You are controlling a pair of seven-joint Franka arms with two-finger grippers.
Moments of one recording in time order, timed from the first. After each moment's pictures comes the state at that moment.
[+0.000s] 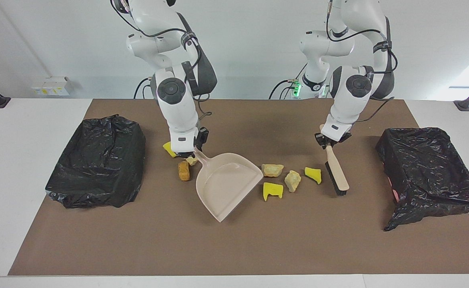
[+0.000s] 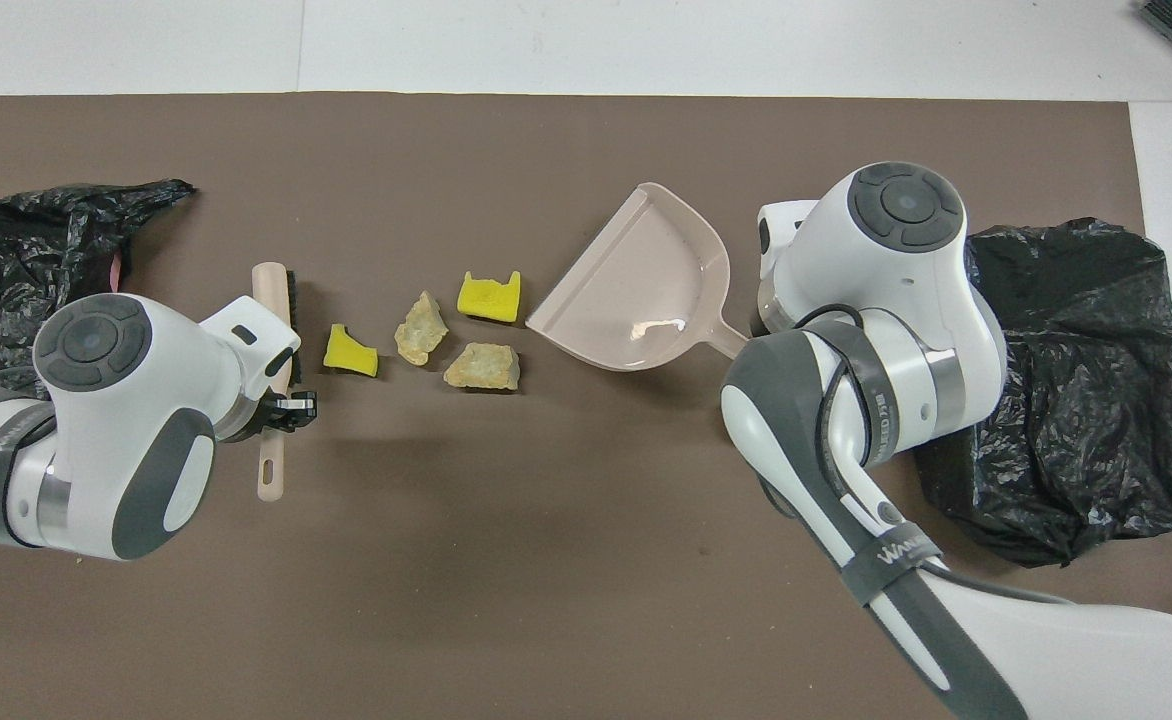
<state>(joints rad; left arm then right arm) -0.17 0.01 -0.06 -2.20 0.07 2.12 -0.32 0.35 0.29 -0.04 -1.74 0.01 1.91 -0.68</state>
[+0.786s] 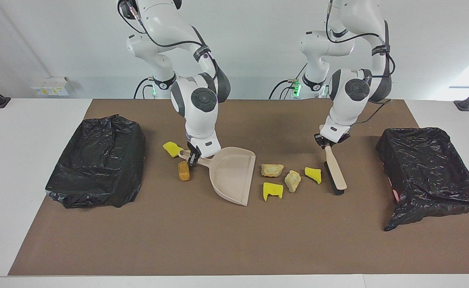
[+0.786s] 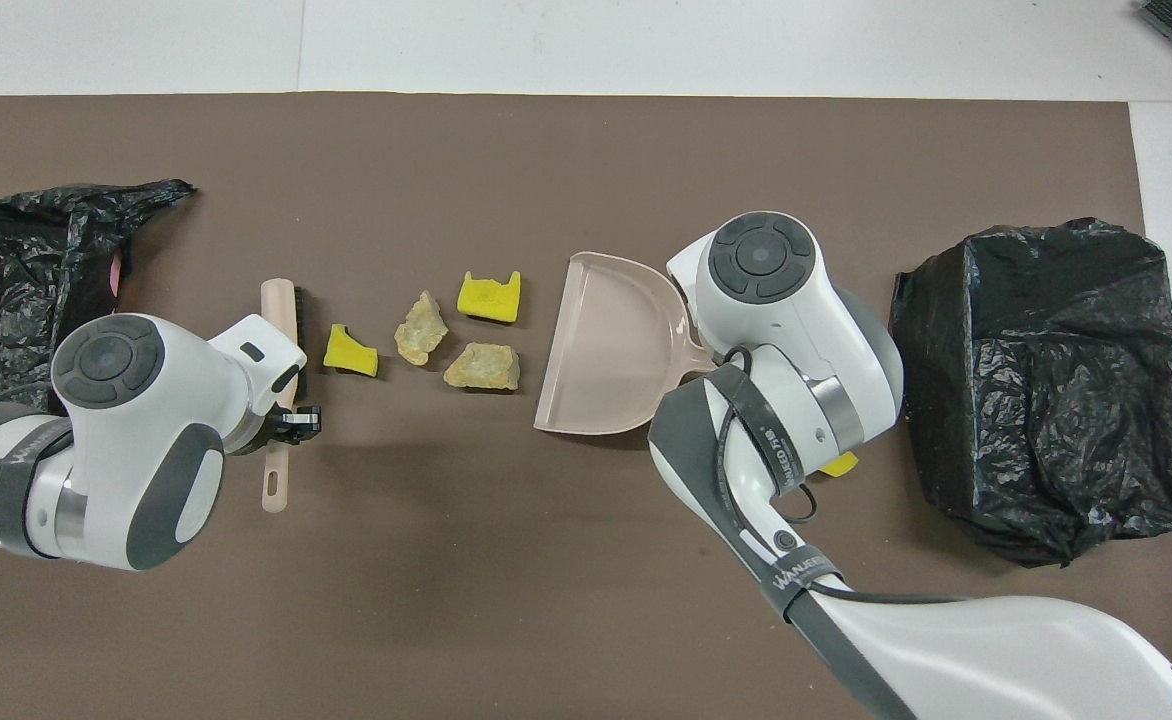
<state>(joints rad) -0.16 0.02 -0.07 -2.26 0.06 2.19 -0.29 0.44 0.34 -0.02 -1.74 -0.15 1.94 -0.84</state>
